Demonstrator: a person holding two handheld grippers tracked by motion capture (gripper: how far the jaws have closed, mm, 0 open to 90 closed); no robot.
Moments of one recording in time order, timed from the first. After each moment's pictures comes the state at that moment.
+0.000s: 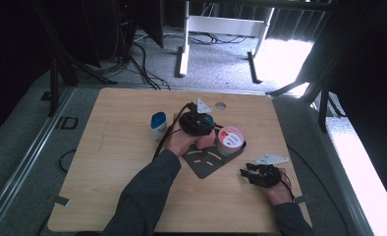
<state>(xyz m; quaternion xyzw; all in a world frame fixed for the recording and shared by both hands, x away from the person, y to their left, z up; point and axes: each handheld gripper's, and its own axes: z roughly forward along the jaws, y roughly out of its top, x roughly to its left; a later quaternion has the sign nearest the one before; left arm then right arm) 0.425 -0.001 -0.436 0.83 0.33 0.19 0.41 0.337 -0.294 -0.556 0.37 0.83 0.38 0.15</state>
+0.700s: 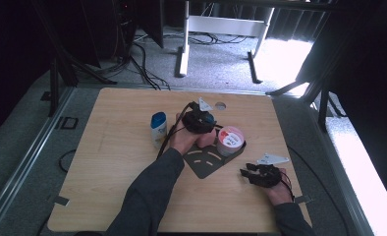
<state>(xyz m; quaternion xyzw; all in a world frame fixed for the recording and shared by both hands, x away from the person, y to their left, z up) 0.444 -0.010 -0.452 0.82 0.35 0.19 0.40 0.337 -0.295 -0.556 0.37 0.83 0.38 0.14</state>
